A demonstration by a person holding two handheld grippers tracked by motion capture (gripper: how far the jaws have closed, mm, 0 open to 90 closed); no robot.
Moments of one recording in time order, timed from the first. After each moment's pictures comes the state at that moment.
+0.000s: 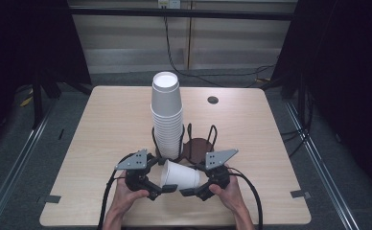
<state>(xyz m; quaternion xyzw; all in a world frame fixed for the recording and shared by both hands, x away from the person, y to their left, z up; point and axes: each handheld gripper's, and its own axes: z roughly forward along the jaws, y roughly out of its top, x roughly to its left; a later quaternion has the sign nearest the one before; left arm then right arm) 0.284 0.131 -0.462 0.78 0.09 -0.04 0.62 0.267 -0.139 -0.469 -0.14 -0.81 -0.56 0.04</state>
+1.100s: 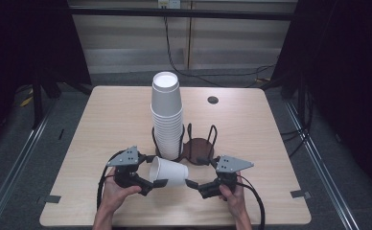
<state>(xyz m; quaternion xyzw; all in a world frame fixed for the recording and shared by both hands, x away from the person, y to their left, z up) 0.288 0.157 -0.455 0.80 0.14 0.00 0.58 0.248 -0.157 -0.480 -0.25 -0.75 -0.60 -0.12</state>
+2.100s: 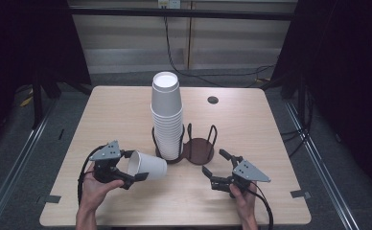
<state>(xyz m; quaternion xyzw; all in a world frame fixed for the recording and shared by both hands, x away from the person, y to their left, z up) 0.298 0.206 -0.441 0.84 0.20 0.05 0.51 0.240 -0.193 -0.503 -0.33 -0.66 -0.61 -0.28</state>
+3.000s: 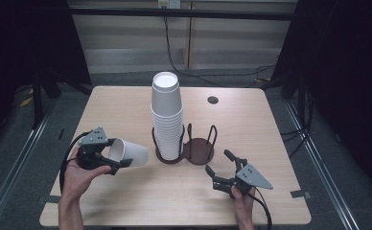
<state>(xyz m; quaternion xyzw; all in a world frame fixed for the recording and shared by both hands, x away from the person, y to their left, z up) 0.321 0.237 -0.409 0.86 0.25 0.10 0.44 0.234 -0.196 -0.512 -0.35 -0.62 -0.62 -0.33</state>
